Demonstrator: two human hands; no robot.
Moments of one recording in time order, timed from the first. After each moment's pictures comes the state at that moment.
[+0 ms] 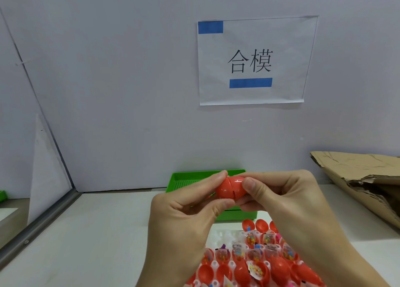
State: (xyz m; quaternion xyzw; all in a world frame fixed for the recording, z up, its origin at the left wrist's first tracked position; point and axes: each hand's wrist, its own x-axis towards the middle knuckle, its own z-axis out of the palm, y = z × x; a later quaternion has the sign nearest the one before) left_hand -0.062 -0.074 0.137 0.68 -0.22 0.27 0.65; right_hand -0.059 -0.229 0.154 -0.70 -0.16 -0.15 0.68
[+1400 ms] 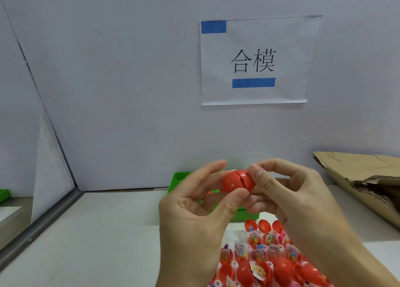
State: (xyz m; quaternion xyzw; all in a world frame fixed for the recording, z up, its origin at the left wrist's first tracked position) left_hand -0.067 -0.089 0.139 0.60 -0.21 0.27 0.72; right_hand -0.062 -0.230 0.160 -0.63 -0.16 -0.10 0.75
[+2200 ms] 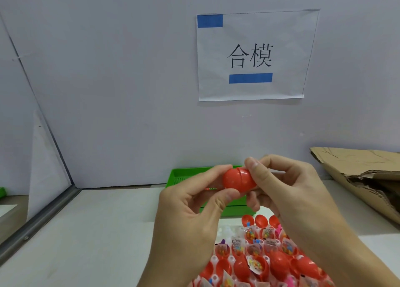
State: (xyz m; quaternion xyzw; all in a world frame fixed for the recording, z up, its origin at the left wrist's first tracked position) left_hand -0.069 -0.078 0.142 0.69 -0.25 0.25 0.63; right_hand -0.054 -0.233 0.150 -0.69 -0.16 -0.12 0.70
